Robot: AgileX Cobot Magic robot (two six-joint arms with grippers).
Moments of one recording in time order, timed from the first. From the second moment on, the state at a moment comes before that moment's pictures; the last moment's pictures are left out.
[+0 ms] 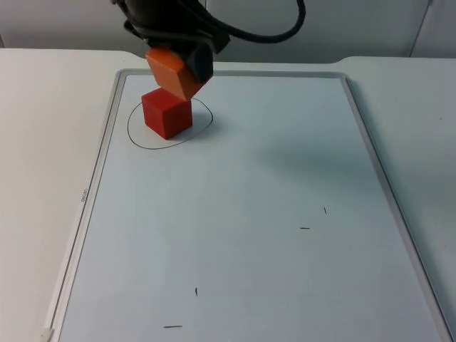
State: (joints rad) right arm 0.64 0.85 -1.20 0.20 0.83 -0.34; left arm -0.41 2.18 -1.87 -0.17 0.94 0.41
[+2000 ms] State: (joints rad) right arm 0.64 0.85 -1.18 0.24 0.70 -0.32; left arm -0.32 2.46 -2.23 -0.20 1.08 0.42
